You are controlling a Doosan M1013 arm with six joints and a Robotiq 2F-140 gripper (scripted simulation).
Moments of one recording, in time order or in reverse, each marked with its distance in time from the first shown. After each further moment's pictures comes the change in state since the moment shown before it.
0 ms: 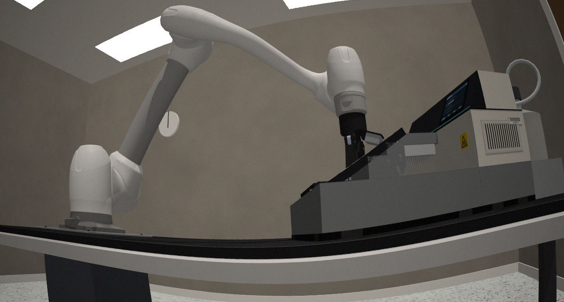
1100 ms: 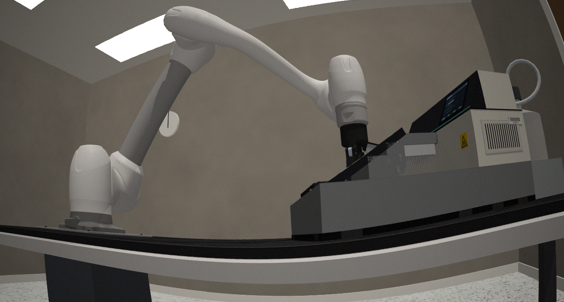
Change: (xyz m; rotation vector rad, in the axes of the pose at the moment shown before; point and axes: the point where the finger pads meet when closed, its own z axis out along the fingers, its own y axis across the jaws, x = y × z) arm 0.000 0.000 0.030 0.000 0.000 0.000
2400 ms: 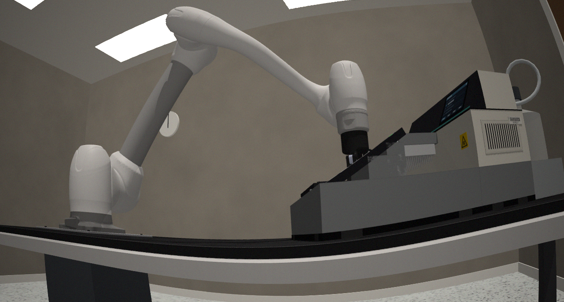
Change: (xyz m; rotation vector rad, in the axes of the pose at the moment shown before) arm 0.000 0.000 0.019 0.000 0.000 0.000
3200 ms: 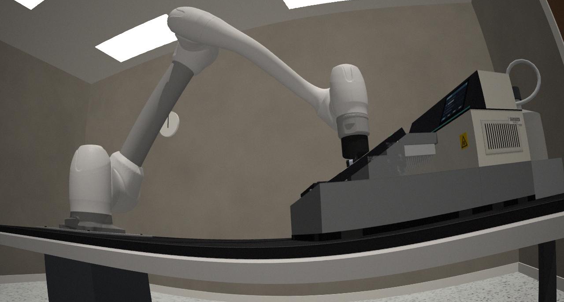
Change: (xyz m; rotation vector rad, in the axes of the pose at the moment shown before) arm 0.000 0.000 0.011 0.000 0.000 0.000
